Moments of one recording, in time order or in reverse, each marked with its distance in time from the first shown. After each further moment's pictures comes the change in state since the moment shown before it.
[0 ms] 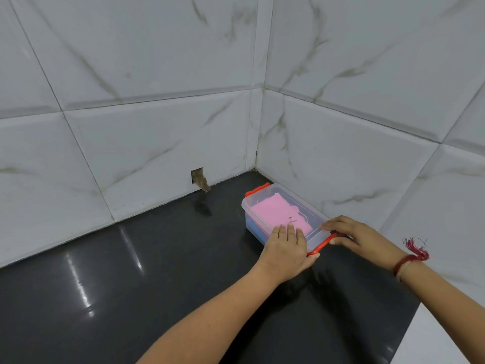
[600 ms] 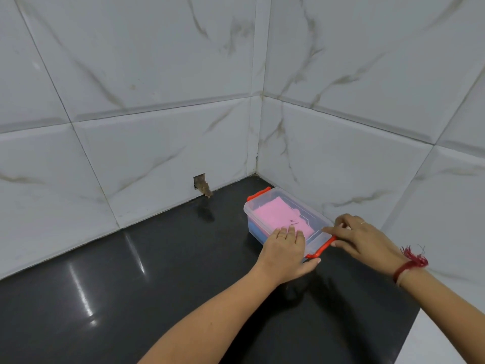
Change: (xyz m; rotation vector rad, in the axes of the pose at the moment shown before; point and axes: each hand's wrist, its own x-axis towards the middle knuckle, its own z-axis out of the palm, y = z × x) left_hand -0.002 -0.009 -0.003 -0.185 0.003 0.025; right_hand -0.011 -0.005 0.001 -0.348 0.160 -0.067
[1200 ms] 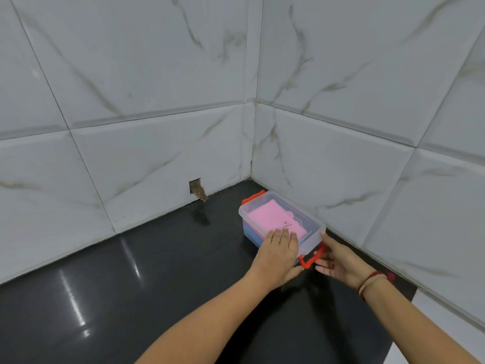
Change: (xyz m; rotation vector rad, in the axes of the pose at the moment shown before) left_hand -0.007 -0.002 0.008 0.038 -0.093 0.054; right_hand 0.005 -0.049 0.031 1.595 -0.087 1.046
